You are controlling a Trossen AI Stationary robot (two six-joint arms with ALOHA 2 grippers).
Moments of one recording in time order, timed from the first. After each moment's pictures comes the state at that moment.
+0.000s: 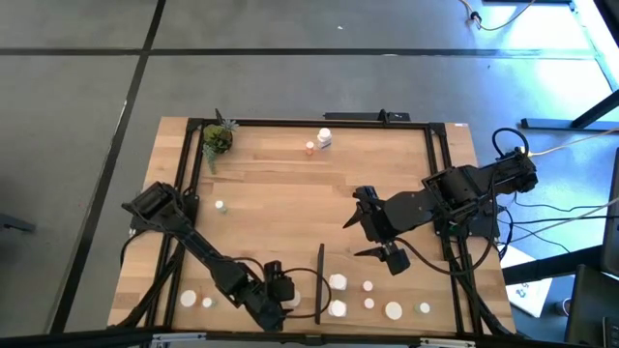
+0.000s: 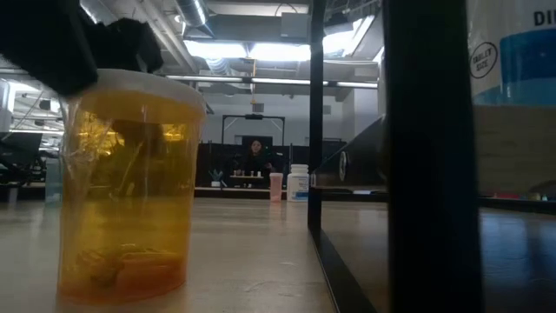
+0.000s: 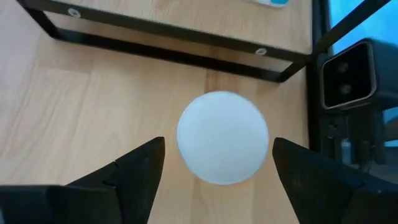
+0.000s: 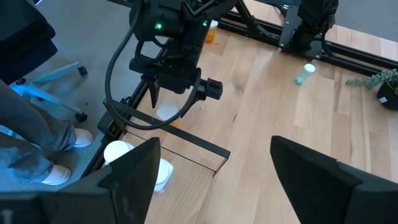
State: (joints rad) left arm -0.71 1.92 1.26 -0.32 -0.38 -0.77; right arm 0.43 1.52 1.81 -0.99 0.08 0.00
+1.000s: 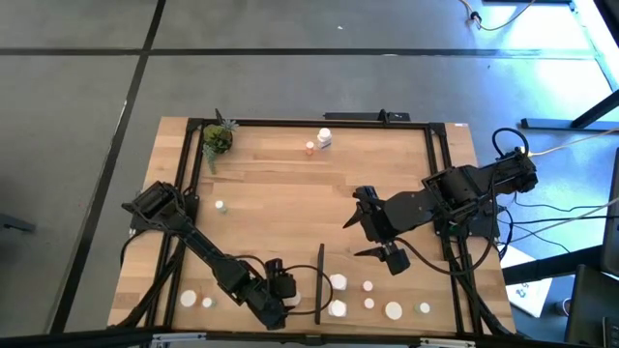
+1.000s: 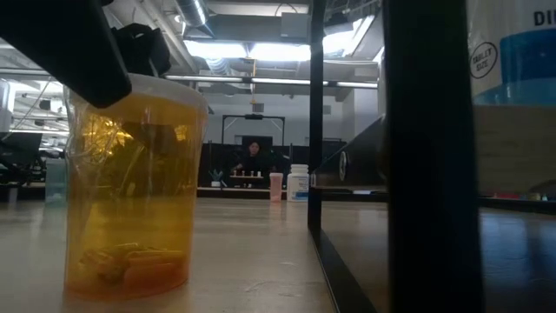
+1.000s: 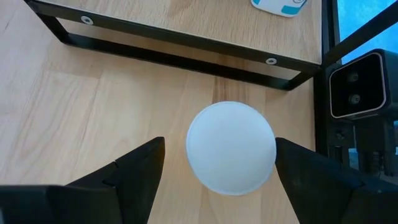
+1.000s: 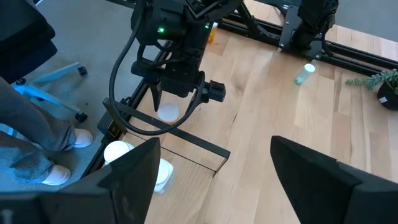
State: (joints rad) left arm -0.69 1.92 1.26 -0.32 -0.38 -0.78; right arm 0.43 1.52 1.81 -0.99 0.08 0.00
